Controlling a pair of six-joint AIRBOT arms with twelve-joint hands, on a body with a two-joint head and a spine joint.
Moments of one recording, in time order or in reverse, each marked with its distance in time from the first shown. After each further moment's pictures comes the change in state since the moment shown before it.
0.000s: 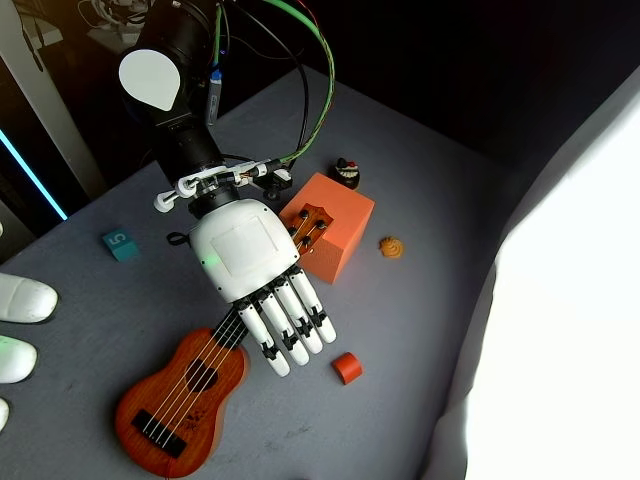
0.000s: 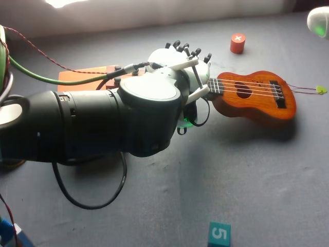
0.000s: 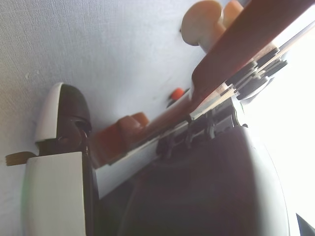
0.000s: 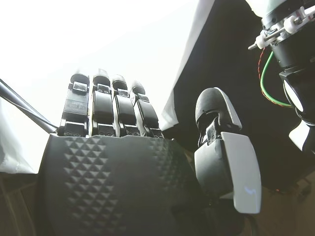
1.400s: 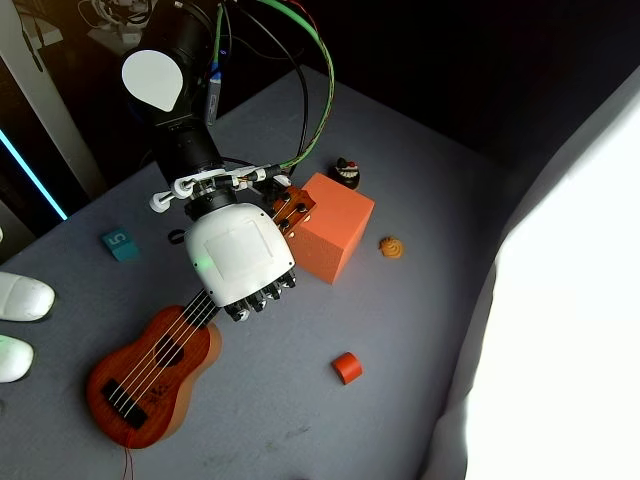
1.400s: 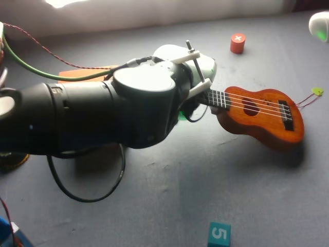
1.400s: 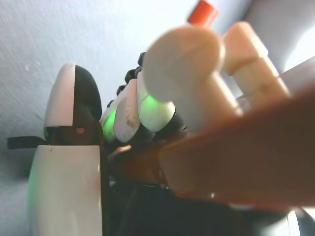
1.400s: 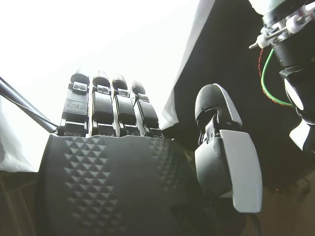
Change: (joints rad) left arm -0.024 0.021 -0.003 -0.023 -0.095 -0.003; right arm -0.007 0.001 0.000 0.000 -0.005 -0.005
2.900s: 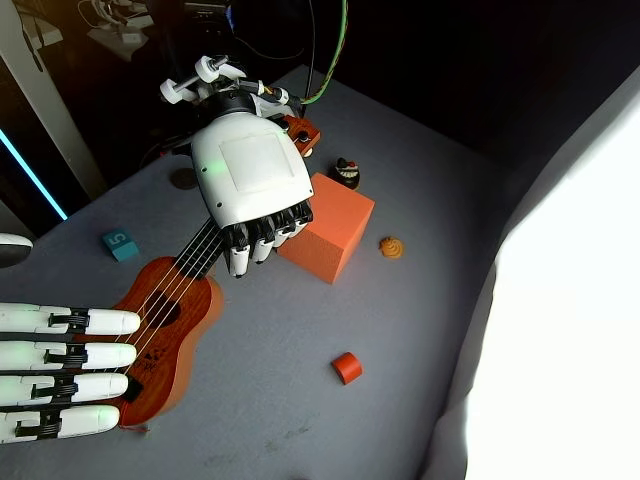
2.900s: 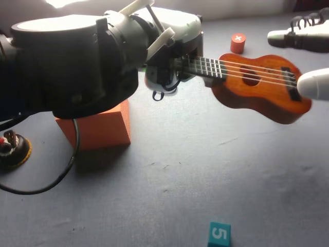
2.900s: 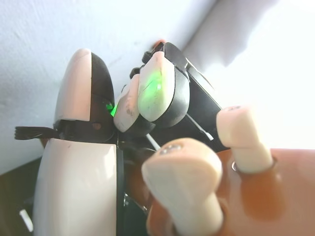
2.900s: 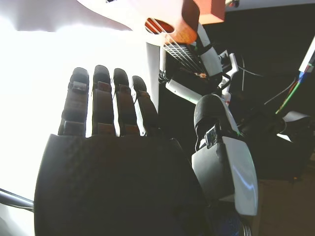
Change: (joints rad) left arm -0.160 0.256 -0.203 -0.151 -0.131 0.001; right arm -0.045 -0.080 0.175 -0.788 -0.236 0.970
